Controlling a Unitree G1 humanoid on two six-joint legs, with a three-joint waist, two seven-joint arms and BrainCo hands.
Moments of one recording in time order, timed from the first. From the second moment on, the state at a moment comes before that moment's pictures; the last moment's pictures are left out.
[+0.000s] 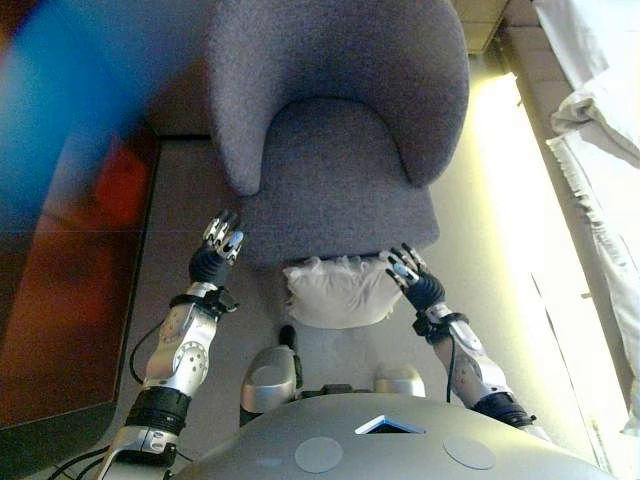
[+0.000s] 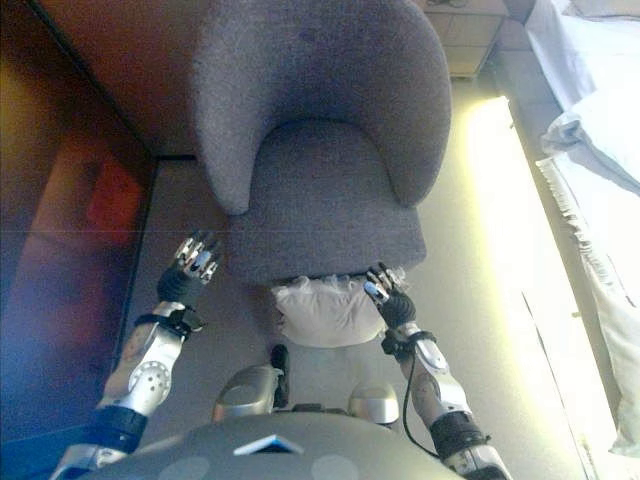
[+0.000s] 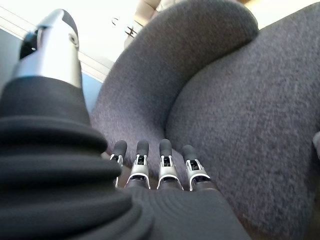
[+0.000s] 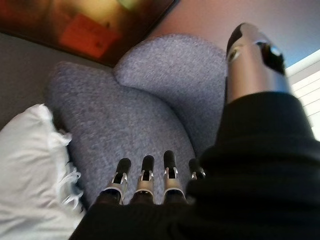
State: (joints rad) left arm 0.18 0.35 -0.14 0.21 -0.80 -0.15 -0.10; right arm 0.15 -0.24 0.25 0.34 0.72 -0.08 0.12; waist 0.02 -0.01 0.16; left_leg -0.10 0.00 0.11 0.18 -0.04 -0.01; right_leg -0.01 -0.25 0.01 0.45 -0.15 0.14
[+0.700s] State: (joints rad) left arm 0.26 0.32 -0.14 0.14 -0.80 -0.14 -0.14; right arm 0.09 -0.35 0.28 0.28 0.71 -0.06 0.14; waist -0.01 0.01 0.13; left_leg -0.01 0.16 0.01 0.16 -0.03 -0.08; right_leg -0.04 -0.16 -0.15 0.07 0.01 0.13
